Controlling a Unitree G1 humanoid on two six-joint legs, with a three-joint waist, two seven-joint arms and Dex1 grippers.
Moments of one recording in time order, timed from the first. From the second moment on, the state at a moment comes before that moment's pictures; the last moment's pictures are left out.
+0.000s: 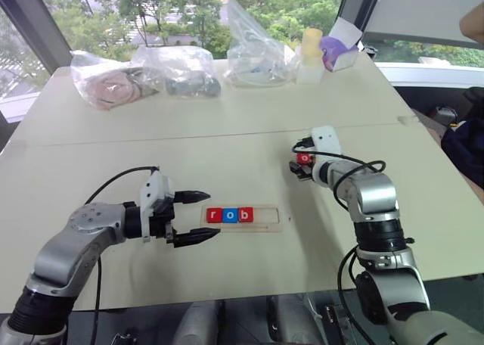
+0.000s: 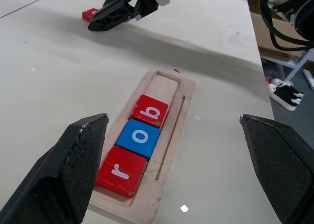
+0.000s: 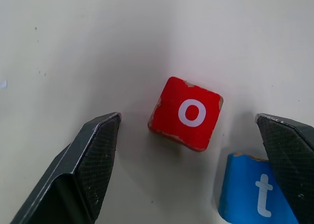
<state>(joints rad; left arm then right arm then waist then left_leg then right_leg) -0.11 0.74 0.01 -0.37 -0.60 0.49 -1.05 -0.65 -0.27 -0.05 0.03 0.07 1.11 0.19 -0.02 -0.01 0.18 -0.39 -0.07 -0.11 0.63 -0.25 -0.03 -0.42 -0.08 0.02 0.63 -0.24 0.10</state>
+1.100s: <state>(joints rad) -0.11 0.71 -0.02 -0.37 -0.59 0.49 -1.03 -0.17 -0.46 -0.19 -0.84 0.40 1.61 0.28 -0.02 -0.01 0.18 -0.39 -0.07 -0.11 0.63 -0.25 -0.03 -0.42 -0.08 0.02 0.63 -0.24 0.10</state>
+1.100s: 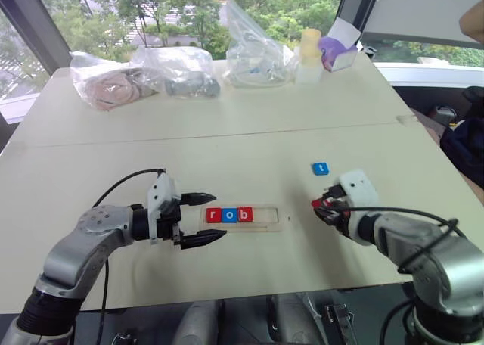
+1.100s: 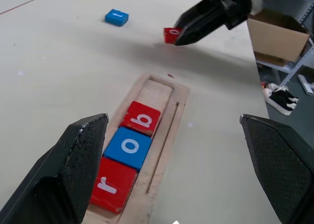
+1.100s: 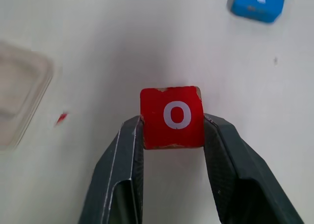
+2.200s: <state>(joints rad) -0.15 0.69 -0.02 -0.34 -0.57 0.48 -1.02 -0.49 -0.97 0.27 0.21 0.04 -0.11 1.28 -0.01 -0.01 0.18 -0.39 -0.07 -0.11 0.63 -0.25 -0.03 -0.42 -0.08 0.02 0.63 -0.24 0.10</state>
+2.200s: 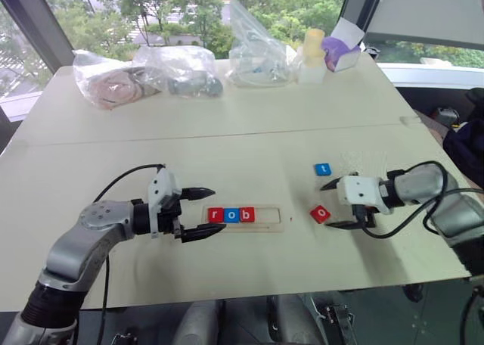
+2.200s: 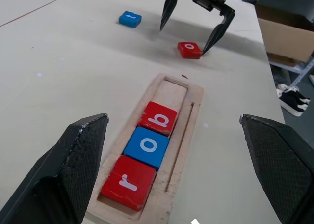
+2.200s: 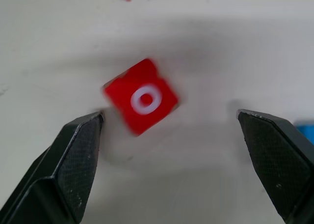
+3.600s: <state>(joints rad) -0.11 0.74 -0.01 -0.38 -0.57 0.49 -1.05 -0.52 -0.72 0.37 -0.22 0.13 0.54 1.20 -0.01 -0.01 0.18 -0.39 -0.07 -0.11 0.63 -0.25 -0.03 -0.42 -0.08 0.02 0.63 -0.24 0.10</state>
